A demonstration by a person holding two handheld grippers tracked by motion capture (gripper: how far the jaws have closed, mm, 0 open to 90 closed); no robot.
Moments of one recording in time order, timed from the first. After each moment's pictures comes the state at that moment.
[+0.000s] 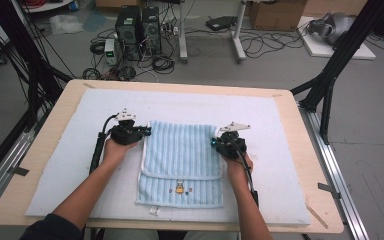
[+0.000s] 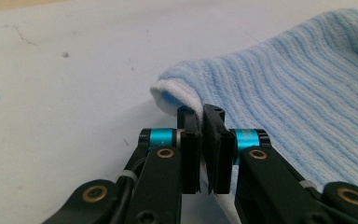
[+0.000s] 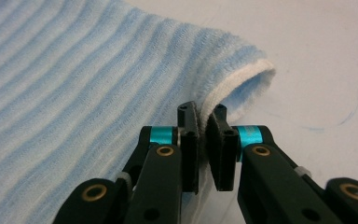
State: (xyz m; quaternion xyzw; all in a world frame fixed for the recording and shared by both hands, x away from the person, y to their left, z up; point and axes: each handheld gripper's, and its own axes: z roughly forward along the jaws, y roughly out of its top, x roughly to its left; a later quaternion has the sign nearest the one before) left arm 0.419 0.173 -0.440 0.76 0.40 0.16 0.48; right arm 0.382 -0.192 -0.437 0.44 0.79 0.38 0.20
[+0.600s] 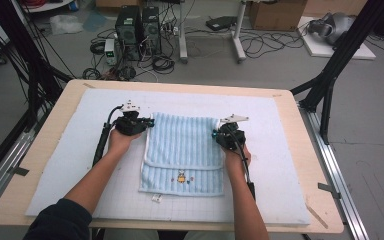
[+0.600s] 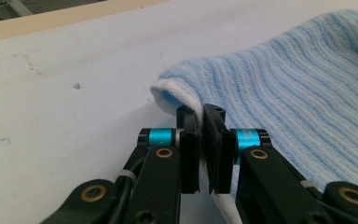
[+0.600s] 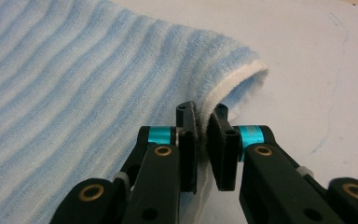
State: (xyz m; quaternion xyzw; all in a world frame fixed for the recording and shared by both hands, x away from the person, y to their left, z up) left arm 0.446 0.165 -0.437 0.77 0.39 0.16 0.47; right arm 0.407 -0.192 -0.437 0.46 0.78 0.37 0.22
